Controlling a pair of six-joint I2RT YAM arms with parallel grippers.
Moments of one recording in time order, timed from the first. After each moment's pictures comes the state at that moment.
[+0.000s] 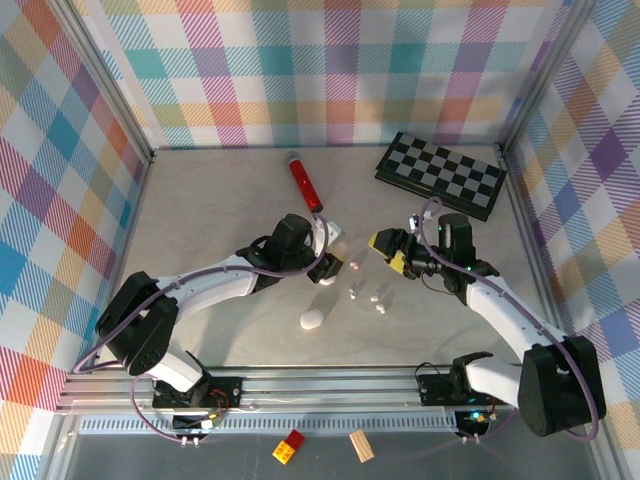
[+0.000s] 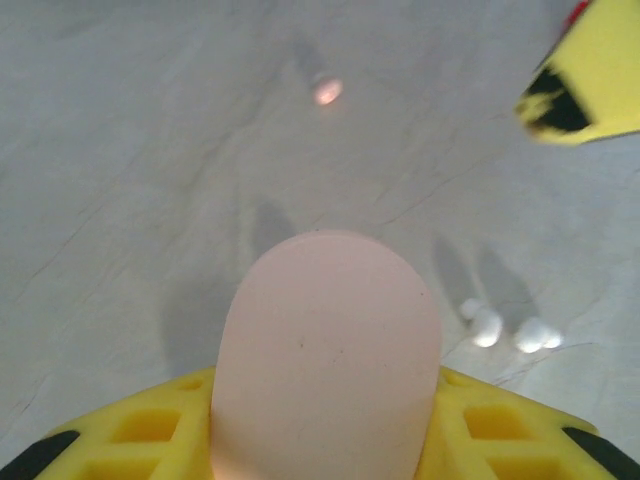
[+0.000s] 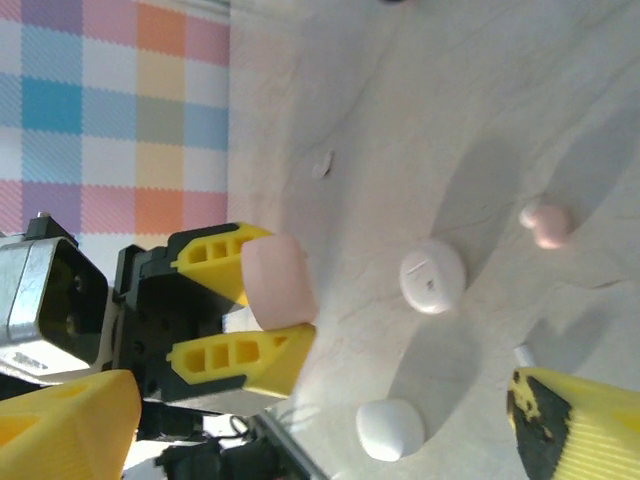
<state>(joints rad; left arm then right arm) -0.75 1.52 0.90 -0.01 0.24 0.05 0.27 1.14 0.61 -0.05 -0.76 0.88</state>
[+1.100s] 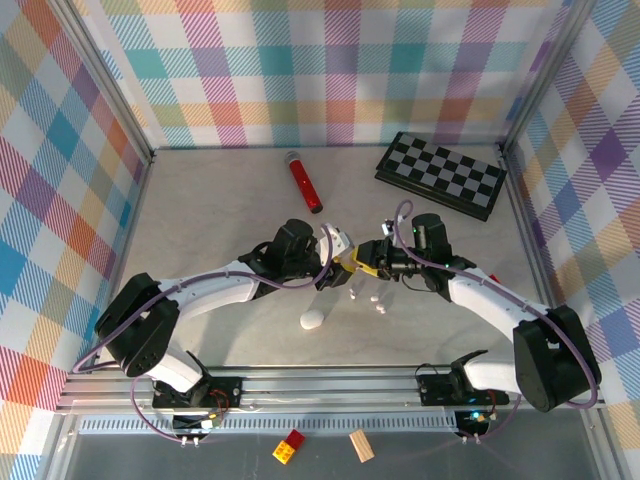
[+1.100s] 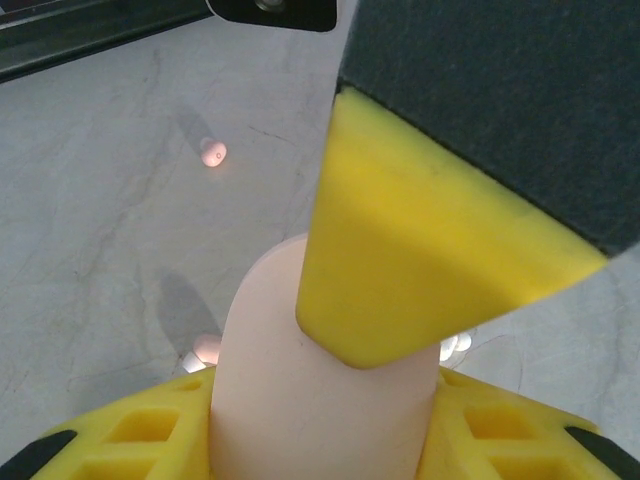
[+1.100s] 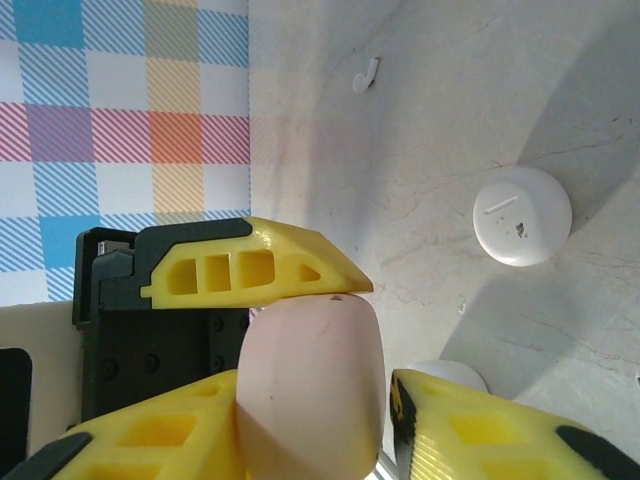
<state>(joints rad) -0.78 1.51 0.87 0.09 0.37 0.16 0.41 1.27 0.63 0.06 -0.79 0.96</state>
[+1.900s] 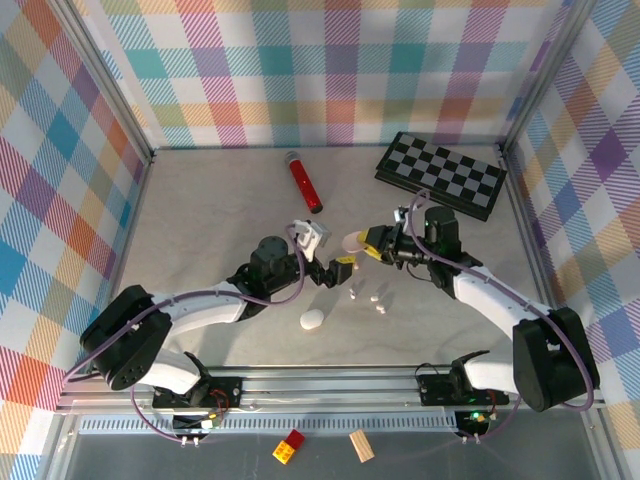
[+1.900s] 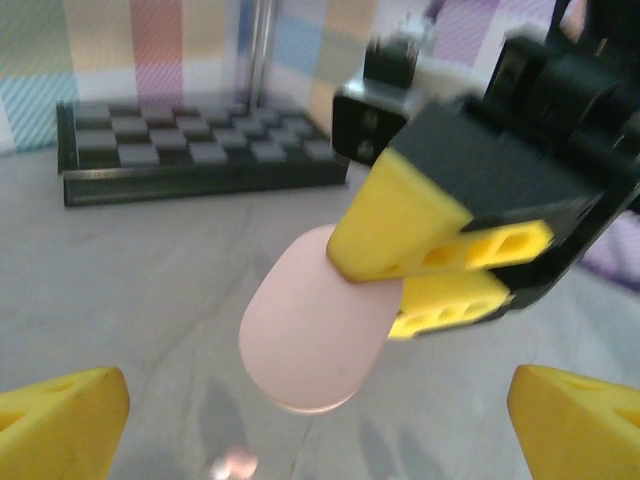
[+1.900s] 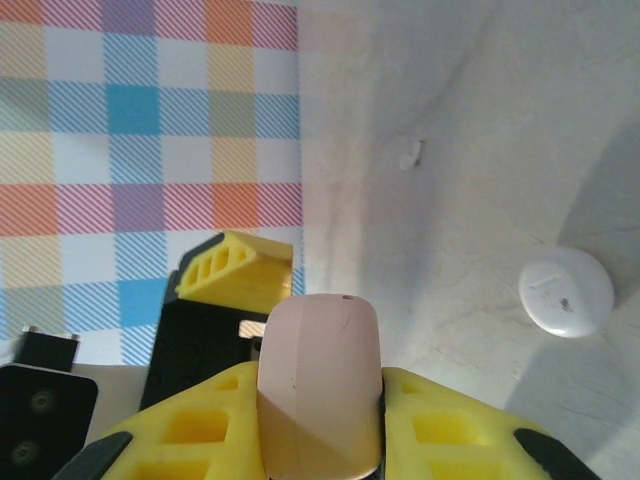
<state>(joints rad) -0.78 1.43 0.61 0.71 0.22 -0.19 0.33 1.27 0.63 0.24 -0.81 1.15</state>
